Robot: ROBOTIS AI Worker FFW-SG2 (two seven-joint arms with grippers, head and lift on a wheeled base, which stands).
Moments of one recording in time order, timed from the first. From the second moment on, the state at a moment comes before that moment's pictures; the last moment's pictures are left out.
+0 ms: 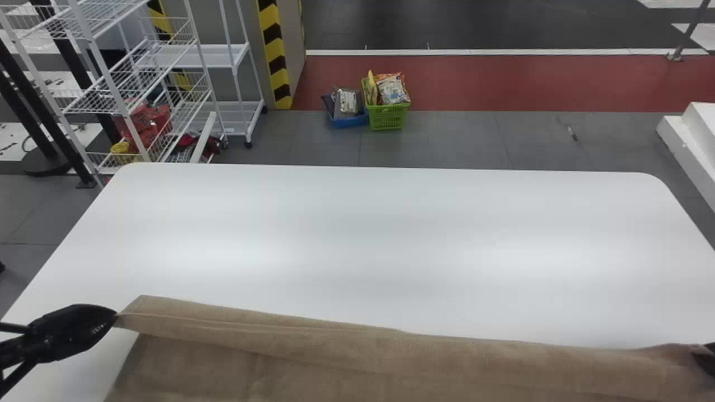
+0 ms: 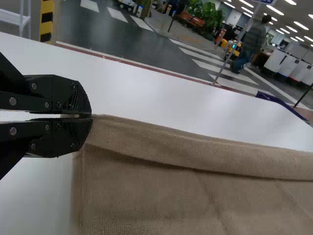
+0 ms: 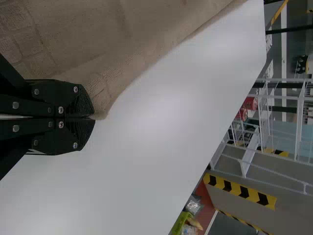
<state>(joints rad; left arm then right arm) 0.14 0.32 0.80 -1.34 -0.46 -1.13 -1.25 0.43 -0.34 -0.60 -1.99 0.14 0.23 1.36</state>
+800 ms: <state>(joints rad) 0.24 0.31 0.85 -1.37 -0.45 -1.36 -1.31 0.51 -0.33 -0.56 -2.06 0.20 0.18 1.36</state>
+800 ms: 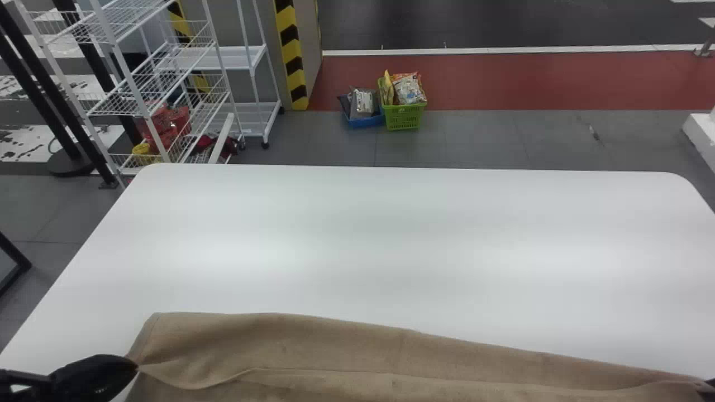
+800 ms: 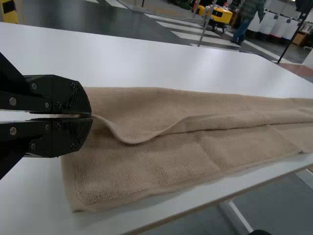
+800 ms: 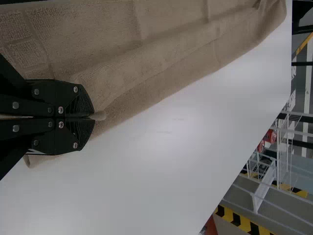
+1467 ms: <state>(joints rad) 0.28 0.32 0.89 -1.40 -0.39 -1.38 -1.35 0.50 -0.34 -0.62 -2.10 0.14 0.26 1.36</state>
